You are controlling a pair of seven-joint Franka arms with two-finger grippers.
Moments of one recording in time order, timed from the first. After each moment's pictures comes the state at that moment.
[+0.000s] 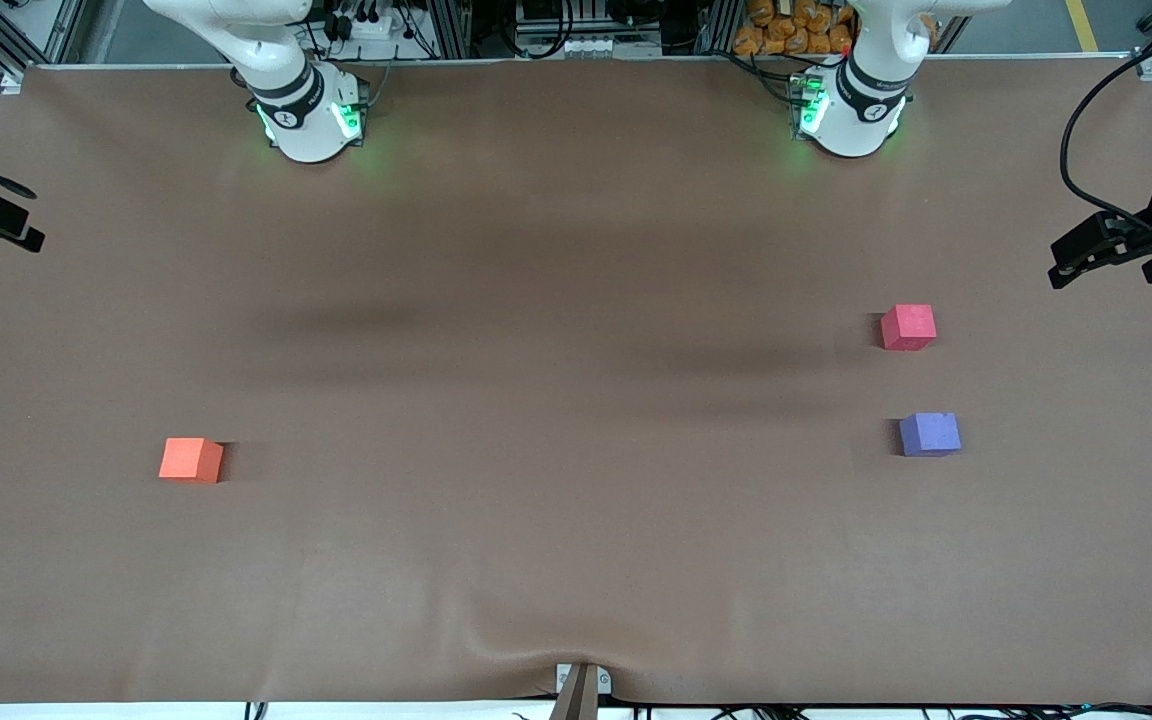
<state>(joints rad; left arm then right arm) -0.08 -0.01 0.05 -1.60 0.03 1.62 -0.07 -0.08 -0.01 -0.04 -1.51 0.02 1.42 0.03</state>
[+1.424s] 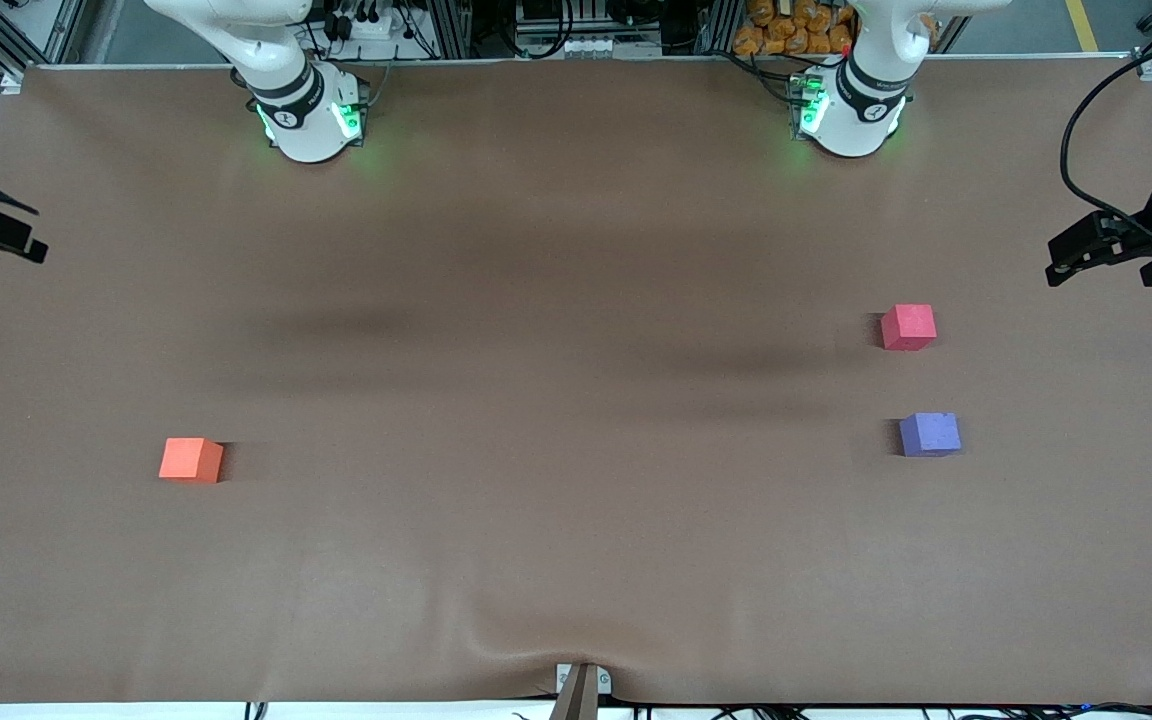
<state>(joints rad) -0.08 0.00 0.06 -1.60 0.03 1.61 0.00 -0.10 0.04 -0.05 -1.52 0.02 1.43 0.03</state>
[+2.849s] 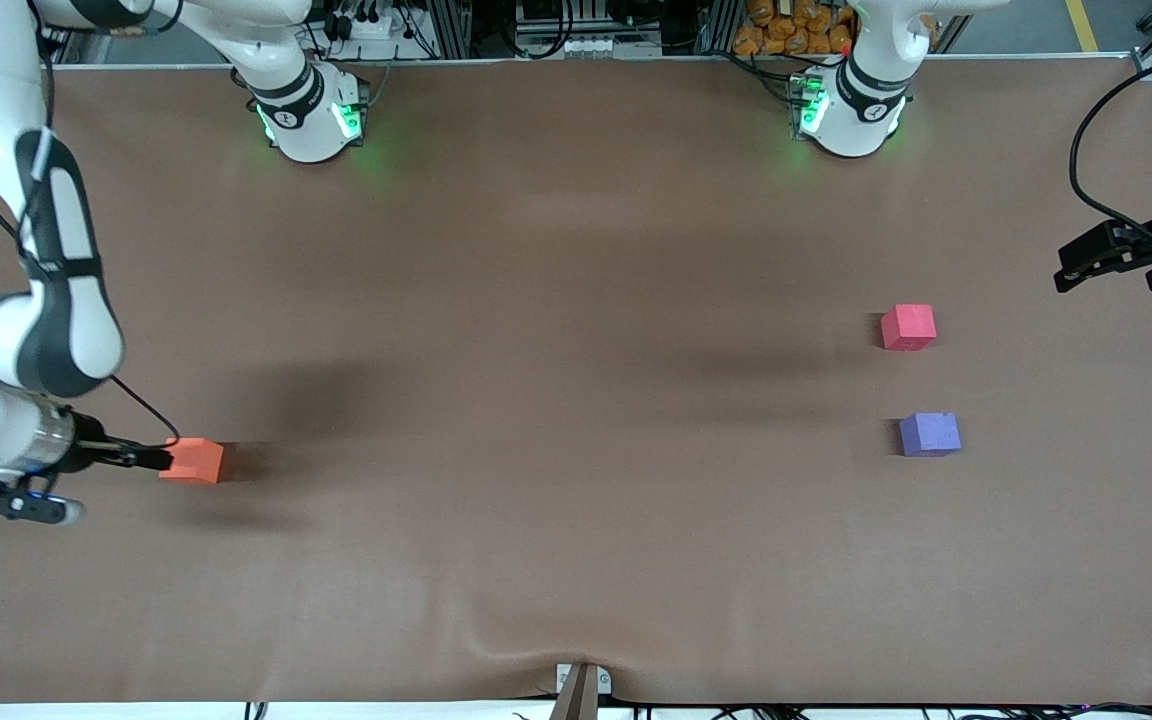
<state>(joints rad) -0.05 0.02 0.06 -1.59 0.01 1.61 0.01 -0.12 0.62 -0.03 -1.53 0.02 2.08 0.03</state>
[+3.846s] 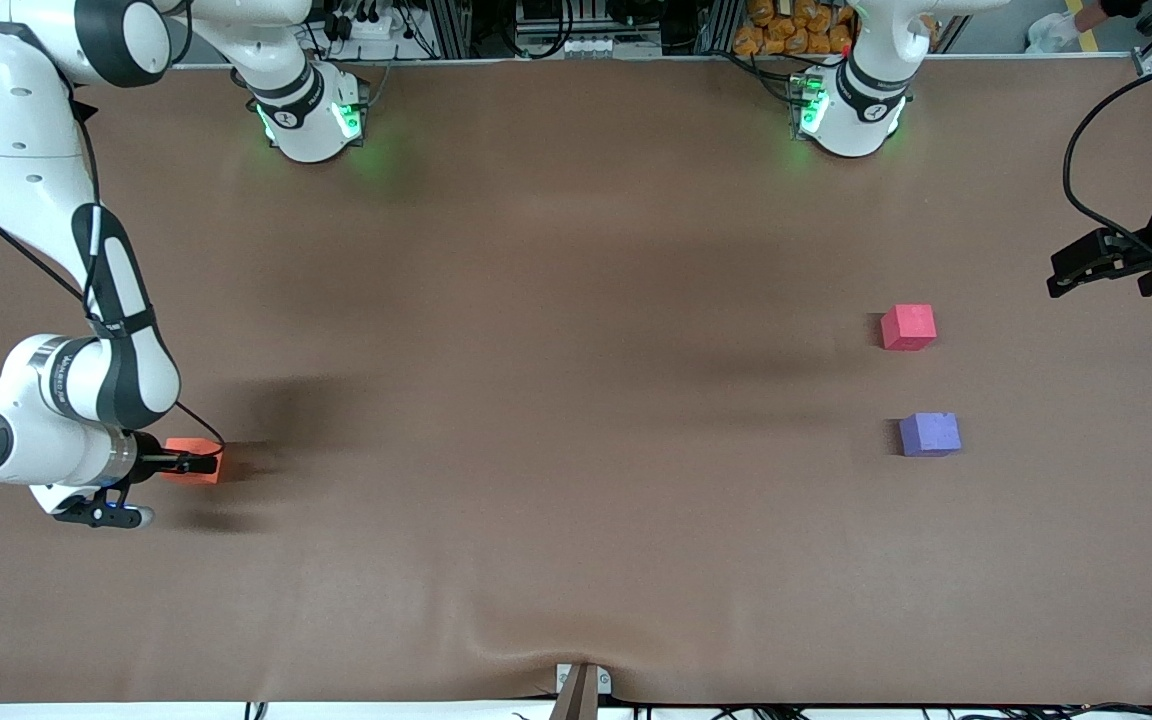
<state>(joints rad) -0.05 0.03 0.06 -1.59 0.01 1.61 0.01 -0.12 0.76 -0.04 -1.53 0.02 2.18 -0.05</state>
